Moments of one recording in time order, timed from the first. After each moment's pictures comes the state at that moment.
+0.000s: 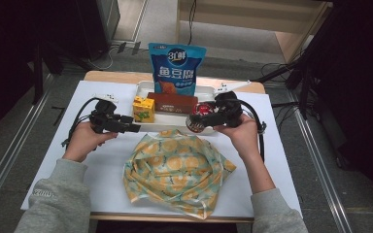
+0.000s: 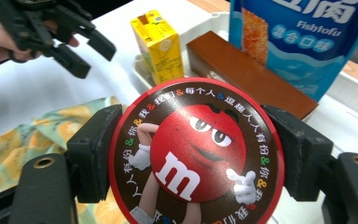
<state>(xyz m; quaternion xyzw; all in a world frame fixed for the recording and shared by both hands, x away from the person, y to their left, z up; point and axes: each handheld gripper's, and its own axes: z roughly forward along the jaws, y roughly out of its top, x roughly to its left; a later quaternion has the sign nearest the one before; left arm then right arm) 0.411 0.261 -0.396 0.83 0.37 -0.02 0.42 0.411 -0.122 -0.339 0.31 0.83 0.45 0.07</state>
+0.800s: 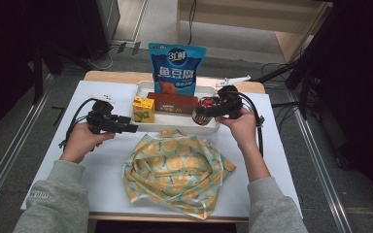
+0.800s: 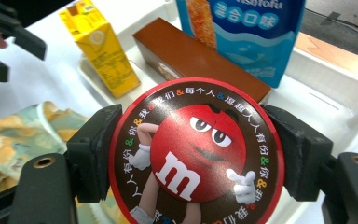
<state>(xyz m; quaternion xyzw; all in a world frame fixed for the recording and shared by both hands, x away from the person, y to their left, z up) 0.408 0.269 -0.398 0.83 0.38 -0.02 0.42 0.456 -0.135 -0.365 0.36 0.82 0.43 0.07</state>
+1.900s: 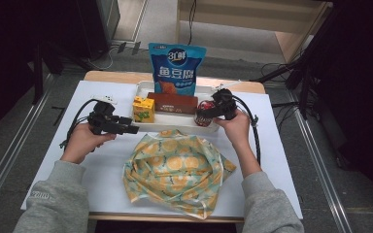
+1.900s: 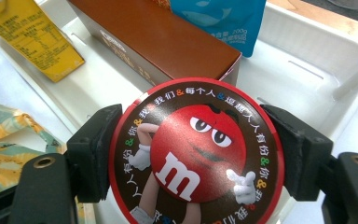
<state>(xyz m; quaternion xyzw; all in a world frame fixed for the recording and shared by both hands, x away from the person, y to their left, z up) 0.407 0.265 -0.398 0.83 0.37 -0.02 0.42 0.484 -0.130 -0.409 0.40 0.83 0.39 0.09</state>
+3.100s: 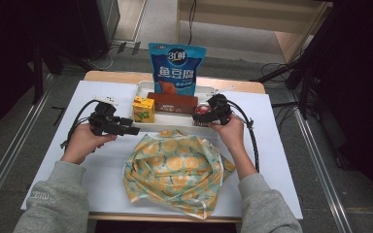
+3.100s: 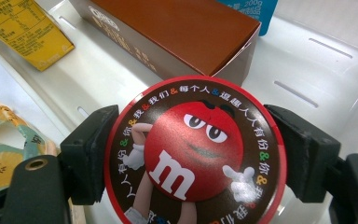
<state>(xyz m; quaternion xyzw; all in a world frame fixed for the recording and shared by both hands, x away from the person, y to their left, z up) 0.406 0.262 -0.399 0.83 0.36 -0.02 0.41 0.484 -0.119 -0.433 0.41 0.83 0.38 0.08</state>
